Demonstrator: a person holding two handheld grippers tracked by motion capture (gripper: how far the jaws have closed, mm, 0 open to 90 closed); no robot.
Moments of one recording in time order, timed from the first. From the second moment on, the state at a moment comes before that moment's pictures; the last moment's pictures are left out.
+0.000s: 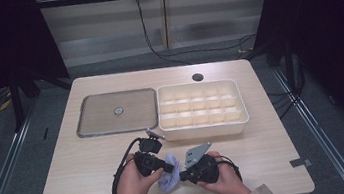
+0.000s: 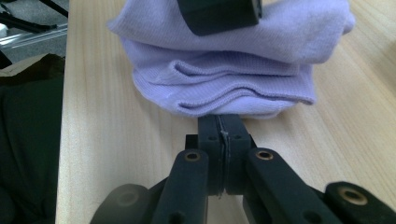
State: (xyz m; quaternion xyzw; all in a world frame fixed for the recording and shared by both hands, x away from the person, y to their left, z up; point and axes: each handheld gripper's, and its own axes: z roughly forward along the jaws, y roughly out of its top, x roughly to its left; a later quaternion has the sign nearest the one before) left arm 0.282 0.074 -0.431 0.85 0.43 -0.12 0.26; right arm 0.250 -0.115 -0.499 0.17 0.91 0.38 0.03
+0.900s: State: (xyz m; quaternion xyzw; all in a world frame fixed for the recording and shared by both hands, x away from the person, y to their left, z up) left arm 0.277 0.057 -0.440 0.86 0.42 -0.12 0.26; right arm 0.250 -0.114 -0.499 0.18 0.91 0.38 0.03
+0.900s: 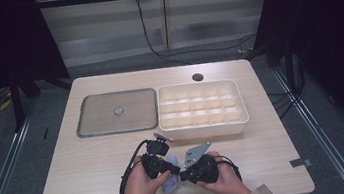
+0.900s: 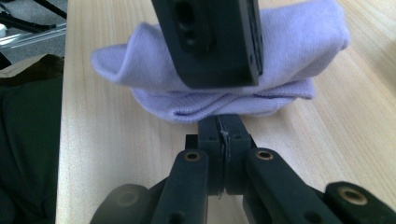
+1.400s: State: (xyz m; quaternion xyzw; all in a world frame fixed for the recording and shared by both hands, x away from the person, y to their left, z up) left arm 0.277 0.059 -0.451 0.86 0.42 -0.12 0.25; right arm 0.250 -0.118 -0.497 0.18 0.91 0.37 0.03
